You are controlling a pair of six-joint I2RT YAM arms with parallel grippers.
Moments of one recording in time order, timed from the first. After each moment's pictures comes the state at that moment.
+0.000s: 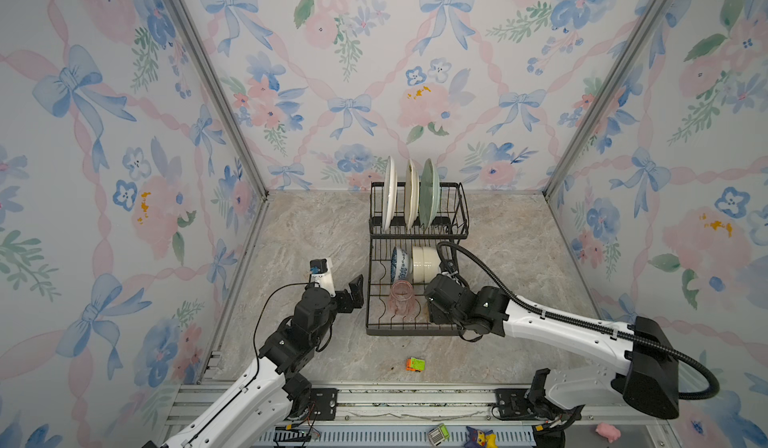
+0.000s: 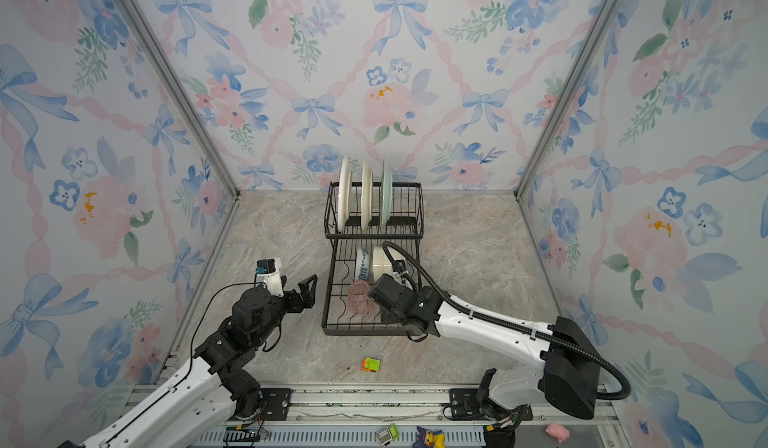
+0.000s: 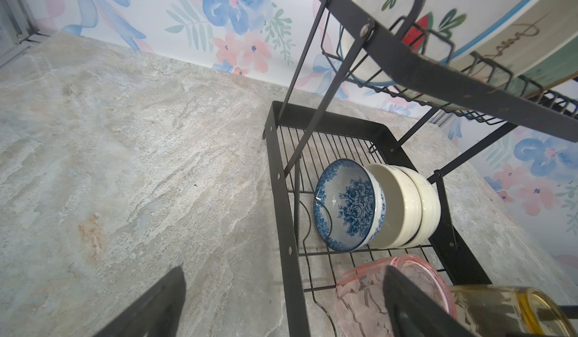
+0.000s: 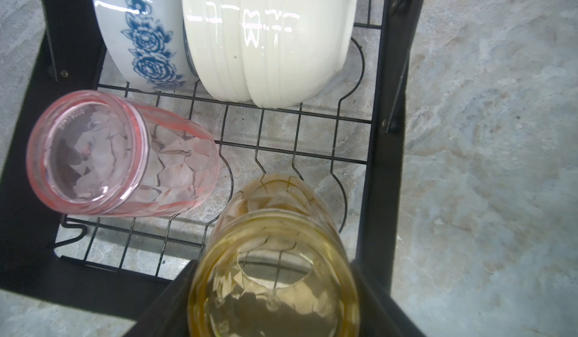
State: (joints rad) left arm -0.58 0.63 0.38 -0.10 -0.29 -0.45; right arm 1.04 1.34 0.98 -0.73 0.41 0.78
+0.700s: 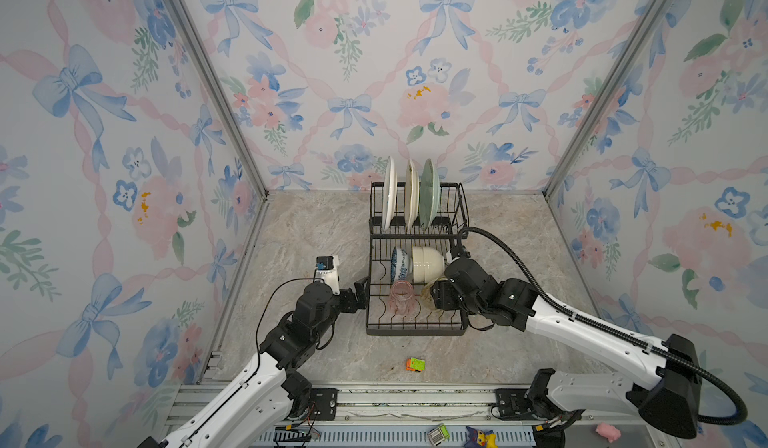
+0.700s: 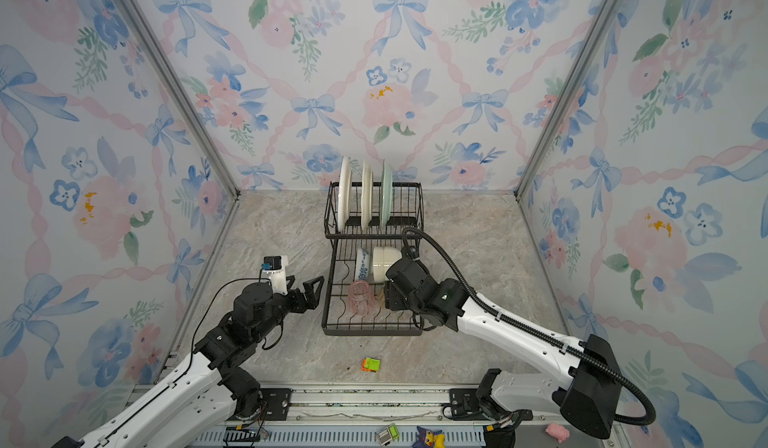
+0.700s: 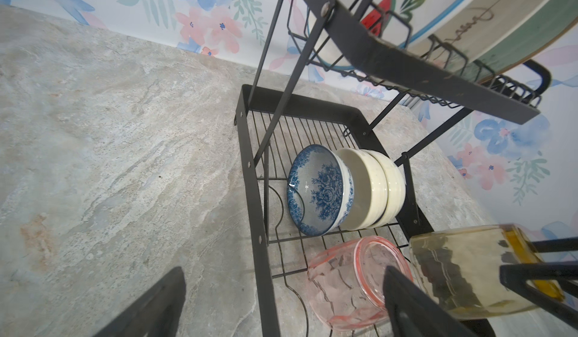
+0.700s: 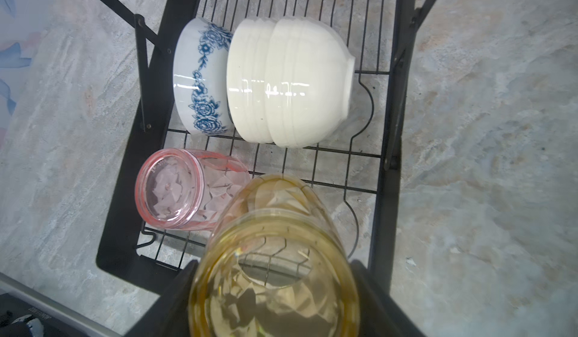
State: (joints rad) left arm -0.58 0.66 0.44 -0.15 -0.15 -0.47; right arm 0.90 1.23 1.00 -0.66 0.24 0.70
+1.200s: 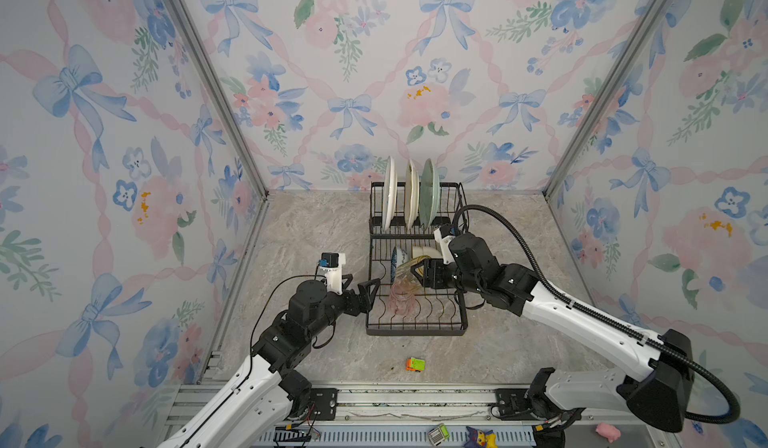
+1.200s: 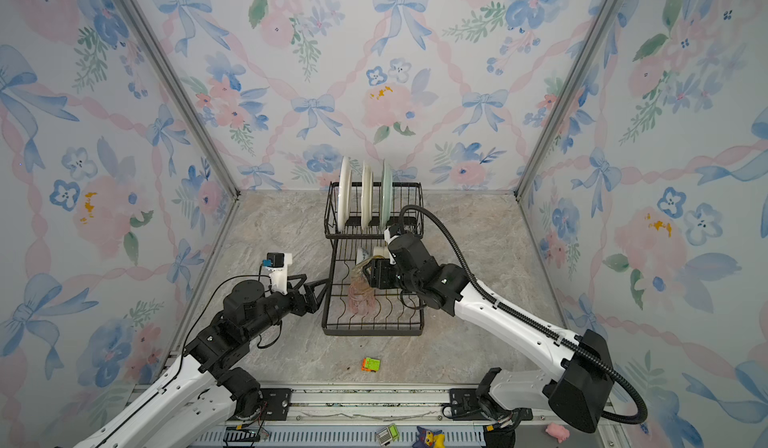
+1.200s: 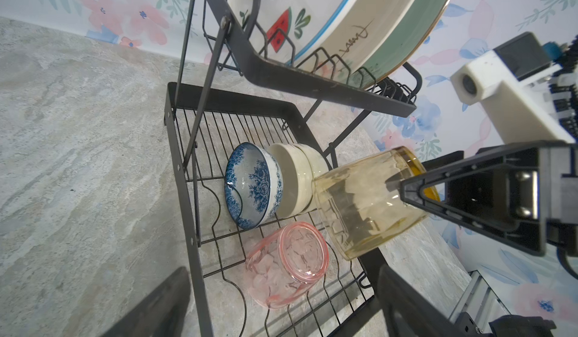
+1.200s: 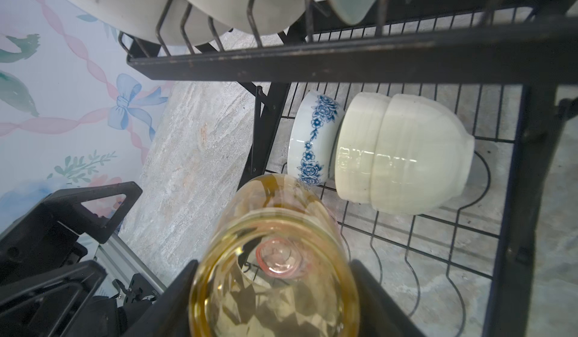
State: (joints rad) left arm -0.58 0.62 0.51 -0.19 0.06 -0.50; right arm 0.82 1.31 1.11 -0.46 -0.01 0.67
